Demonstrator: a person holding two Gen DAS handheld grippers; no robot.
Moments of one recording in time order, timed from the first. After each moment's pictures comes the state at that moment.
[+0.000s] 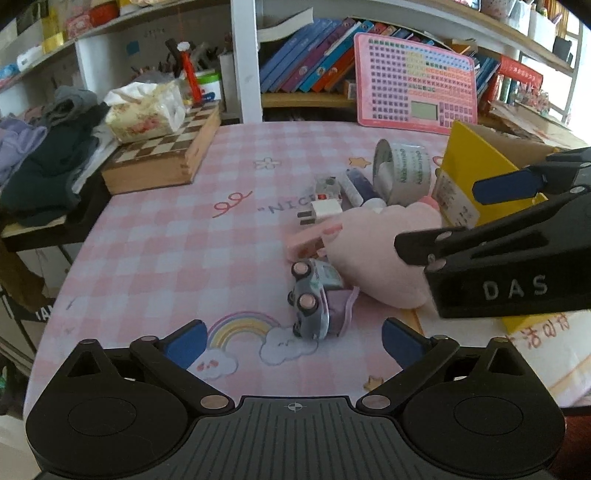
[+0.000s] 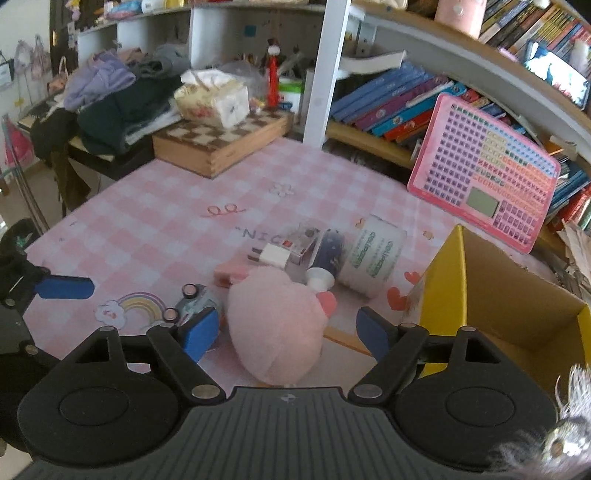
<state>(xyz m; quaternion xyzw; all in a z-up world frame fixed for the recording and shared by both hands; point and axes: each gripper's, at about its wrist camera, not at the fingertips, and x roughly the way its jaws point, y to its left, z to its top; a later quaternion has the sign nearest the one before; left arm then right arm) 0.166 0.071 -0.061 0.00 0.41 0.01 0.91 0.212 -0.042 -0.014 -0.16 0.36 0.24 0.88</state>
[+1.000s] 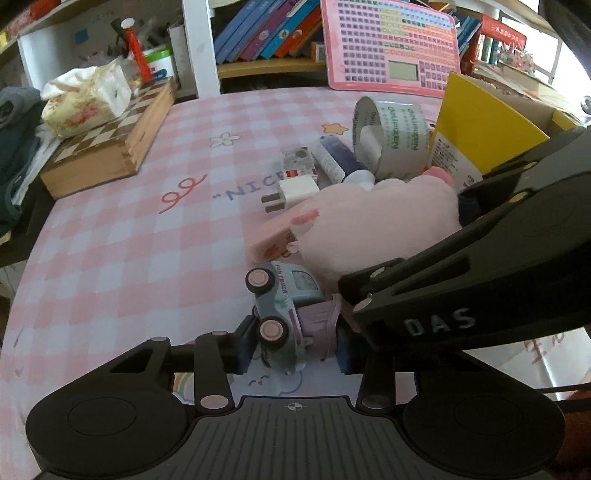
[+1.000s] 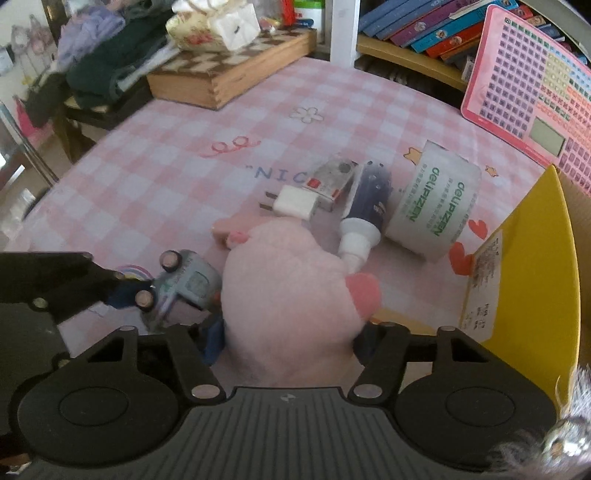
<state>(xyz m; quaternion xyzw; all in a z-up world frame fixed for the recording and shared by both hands) 0.213 0.066 -0.095 0.02 0.45 -0.04 0.89 0.273 -0.023 -0.063 -0.13 0.48 0.29 0.82</state>
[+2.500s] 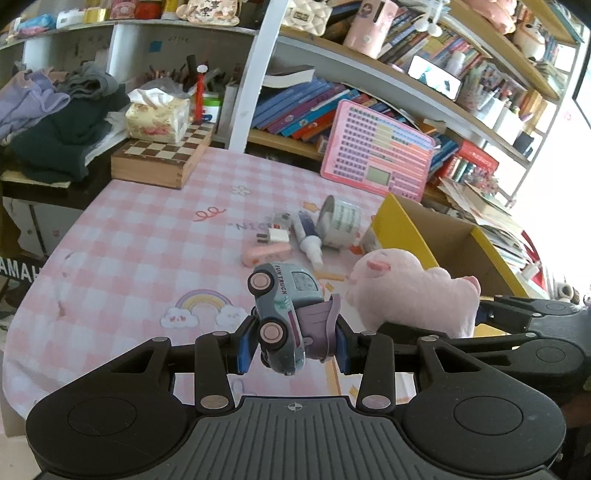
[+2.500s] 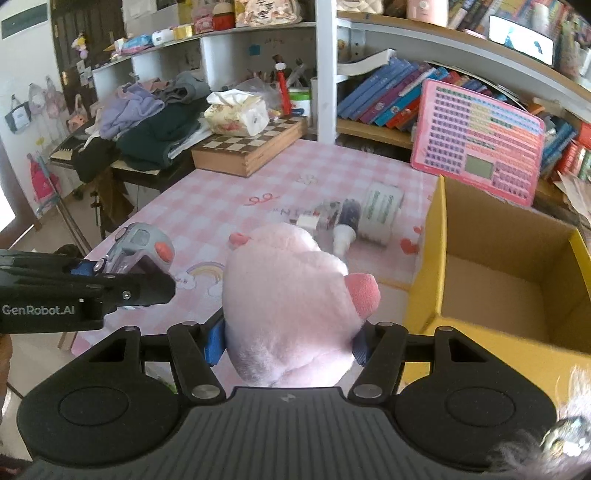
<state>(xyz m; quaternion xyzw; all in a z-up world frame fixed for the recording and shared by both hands) 0.068 0.089 0.000 -0.15 0.35 -0.04 0.92 0.111 -0.094 0.014 -0.08 0.36 0.27 0.89</state>
